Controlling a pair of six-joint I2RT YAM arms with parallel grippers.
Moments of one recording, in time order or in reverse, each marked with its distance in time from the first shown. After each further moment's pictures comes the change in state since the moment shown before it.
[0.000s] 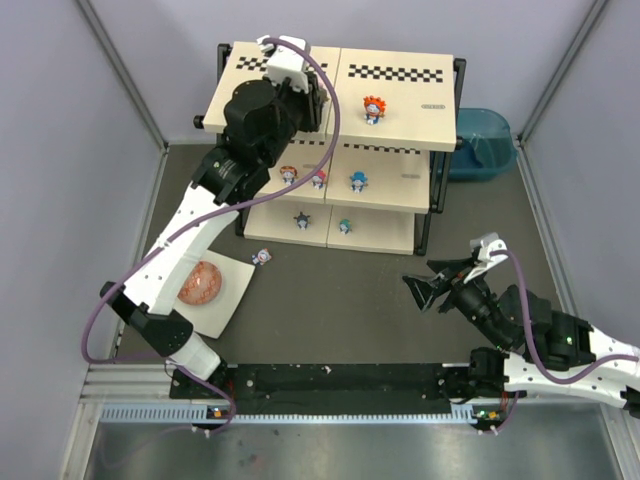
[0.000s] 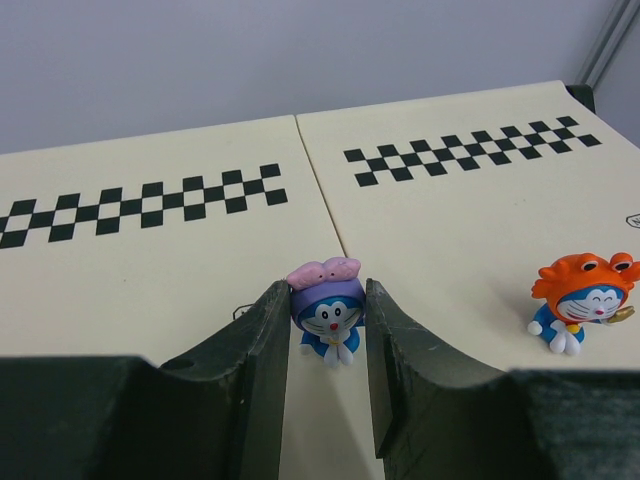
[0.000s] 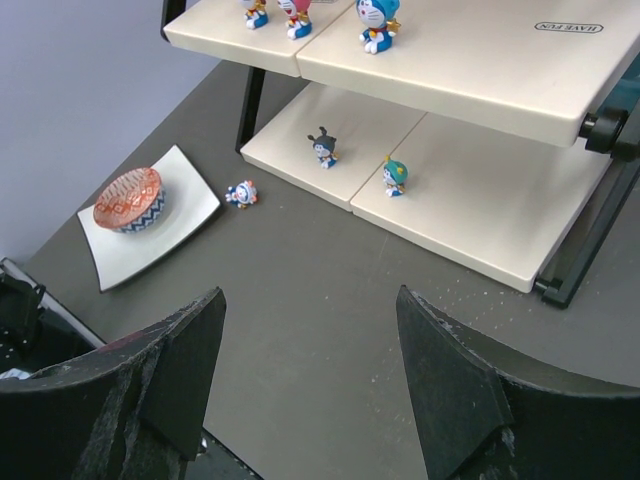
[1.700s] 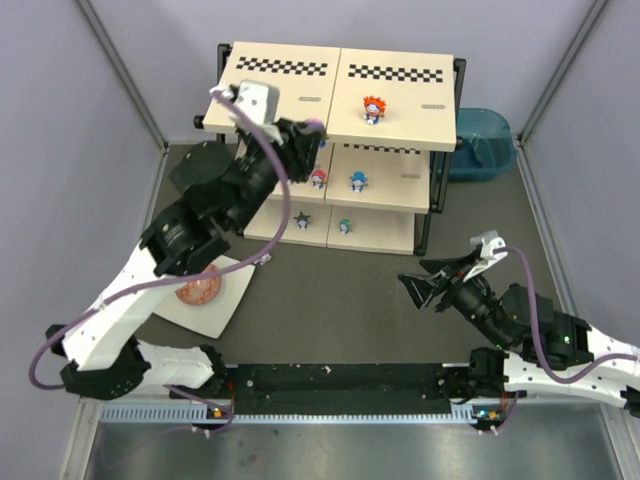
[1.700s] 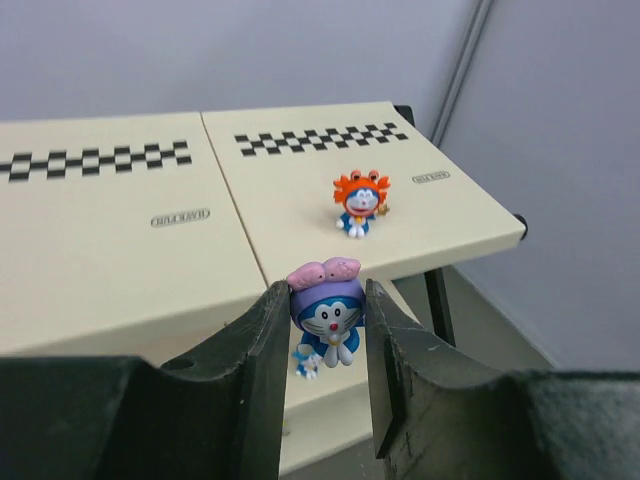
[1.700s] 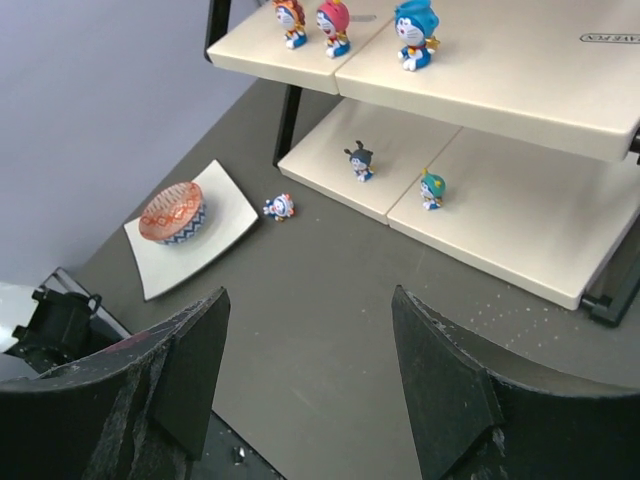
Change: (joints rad) left arm -0.309 -0.380 -0.256 -0.024 -0.170 -0.105; right arm 0.000 0.016 0.001 0.083 -0.050 0.023
